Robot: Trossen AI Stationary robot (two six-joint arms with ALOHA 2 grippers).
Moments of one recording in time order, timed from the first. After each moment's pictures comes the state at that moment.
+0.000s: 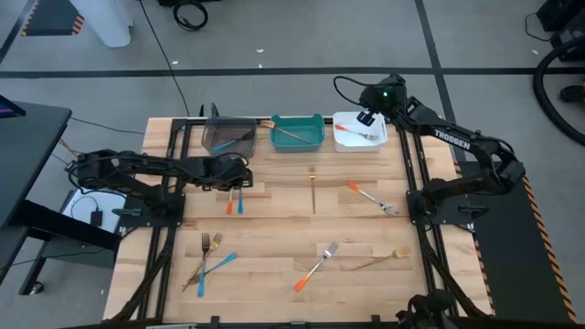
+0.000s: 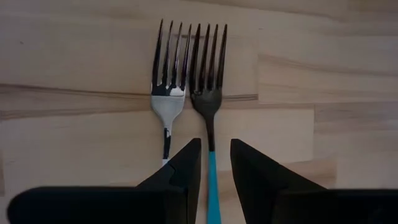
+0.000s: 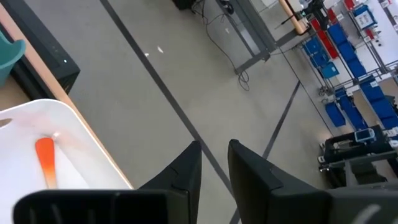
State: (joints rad) left arm 0.23 1.34 0.61 -0.44 -0.21 -1.33; right arm -0.85 1.24 0.92 -0.16 0.42 -0.60
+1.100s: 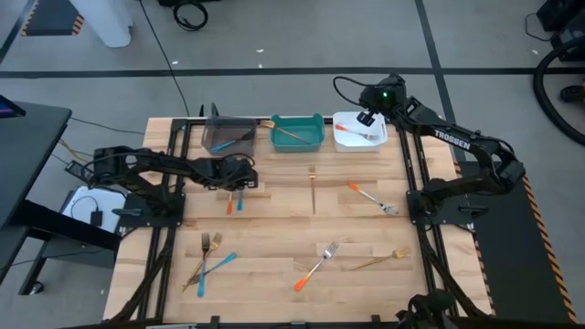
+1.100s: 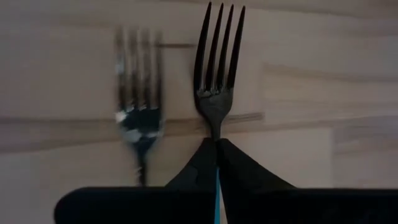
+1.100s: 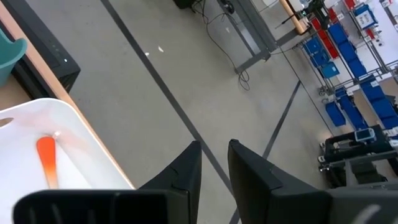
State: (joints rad) left arm 0.25 1.51 0.60 -0.28 -0.22 -1.27; right arm -0.85 1.24 0.92 -0.17 0.42 -0.59
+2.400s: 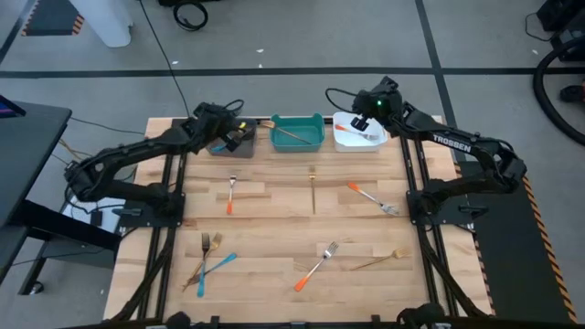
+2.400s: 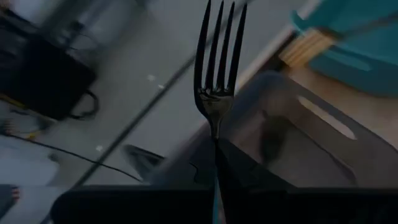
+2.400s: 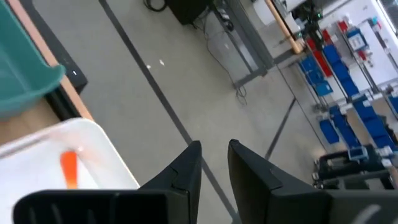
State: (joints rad) left arm 0.68 1.25 0.76 -0.21 -0.44 0.23; right arm -0.71 1.23 0.92 -0.15 0.51 -0.59
